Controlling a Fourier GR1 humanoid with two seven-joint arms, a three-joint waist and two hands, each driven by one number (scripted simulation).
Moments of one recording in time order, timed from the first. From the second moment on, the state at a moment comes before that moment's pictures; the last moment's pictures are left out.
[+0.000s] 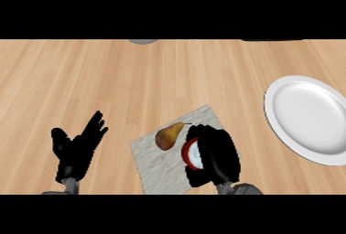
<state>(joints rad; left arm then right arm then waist) 0.02 0.14 -0.08 -1.47 0.14 0.08 0.23 -0.16 -0.03 0.58 -1.62 1.08 0.05 0.57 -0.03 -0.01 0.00</state>
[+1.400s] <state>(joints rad) 0.03 0.14 -0.07 -1.47 0.14 0.04 0.21 0.07 -0.25 0.23 -1.88 1.07 -0.76 0.69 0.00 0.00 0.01</state>
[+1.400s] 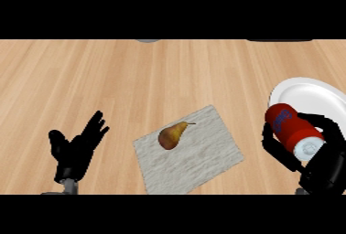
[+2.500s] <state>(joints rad) -0.01 0.09 -0.10 -1.46 0.09 0.06 0.21 -0.31 -0.57 -0.14 -0.91 0.31 -0.61 0.08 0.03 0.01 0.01</state>
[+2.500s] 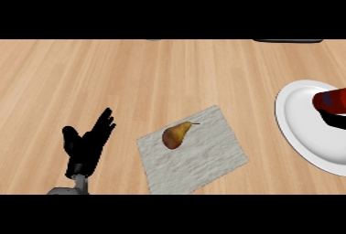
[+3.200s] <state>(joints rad) 0.00 0.09 -0.08 -1.46 0.10 0.05 0.21 -0.50 -0.56 -0.42 -0.54 0.02 -0.39 -0.47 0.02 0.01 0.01</state>
